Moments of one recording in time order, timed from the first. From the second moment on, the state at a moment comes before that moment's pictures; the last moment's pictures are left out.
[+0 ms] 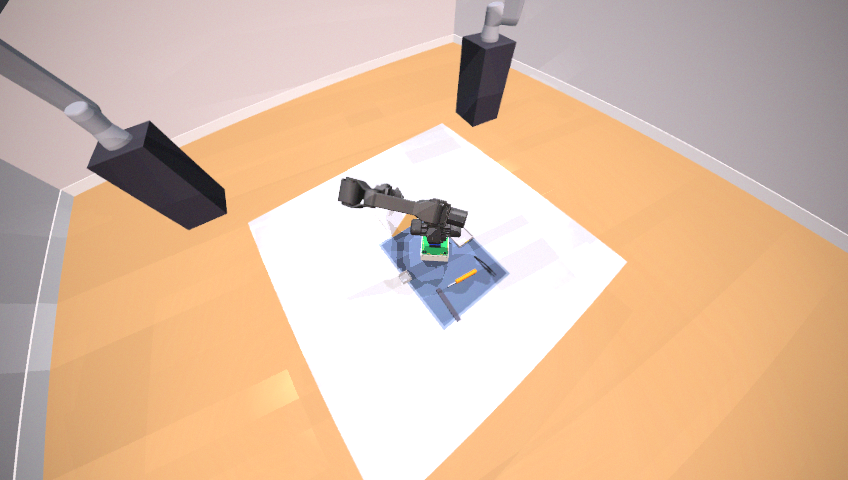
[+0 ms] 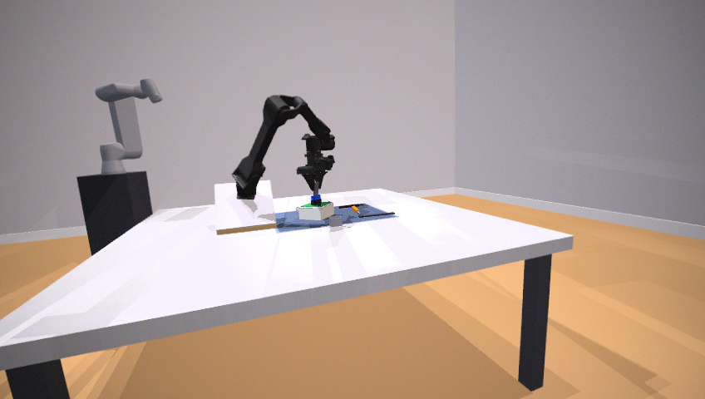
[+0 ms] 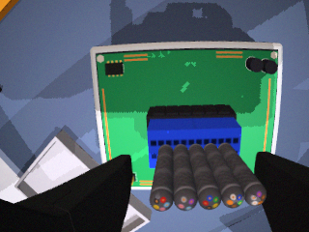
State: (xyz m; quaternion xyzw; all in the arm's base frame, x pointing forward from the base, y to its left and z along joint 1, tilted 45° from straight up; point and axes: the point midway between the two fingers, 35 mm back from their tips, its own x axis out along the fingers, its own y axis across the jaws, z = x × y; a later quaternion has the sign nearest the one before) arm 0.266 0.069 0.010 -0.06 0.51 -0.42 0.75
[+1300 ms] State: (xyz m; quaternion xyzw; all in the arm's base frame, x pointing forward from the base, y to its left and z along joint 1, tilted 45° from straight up) arm 0.269 0.067 0.009 -0.08 0.51 -0.46 0.73
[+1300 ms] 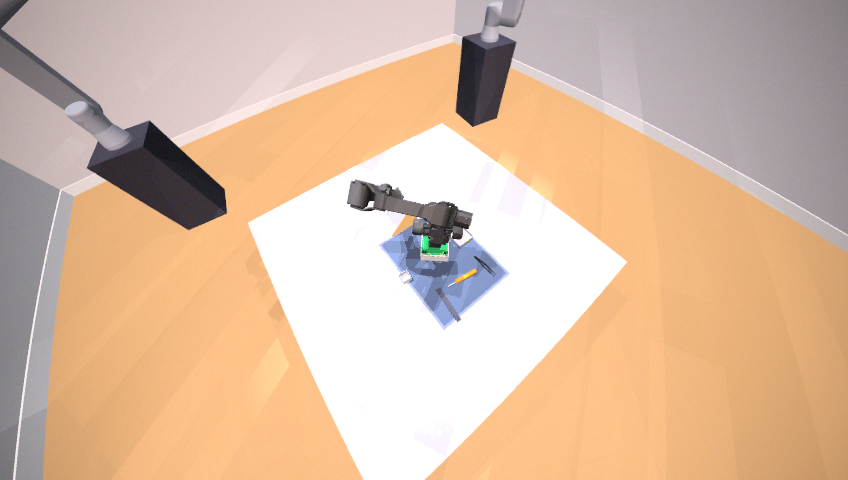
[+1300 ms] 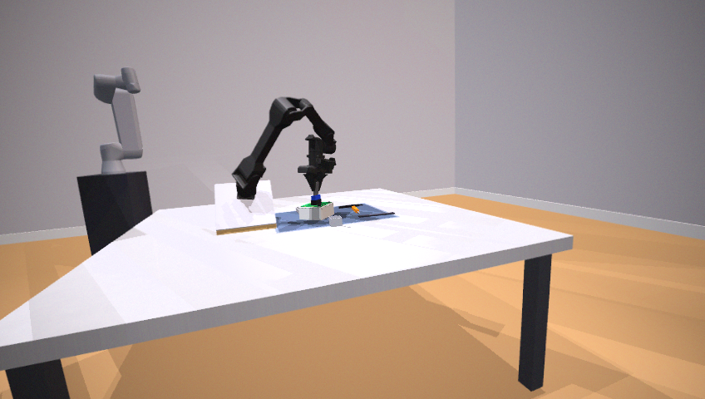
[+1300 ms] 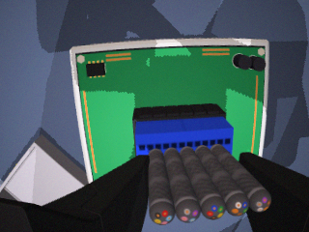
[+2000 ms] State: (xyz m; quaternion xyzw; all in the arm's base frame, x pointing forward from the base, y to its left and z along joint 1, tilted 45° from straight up) arm 0.267 0.069 0.013 -0.06 0.51 -0.44 0.74
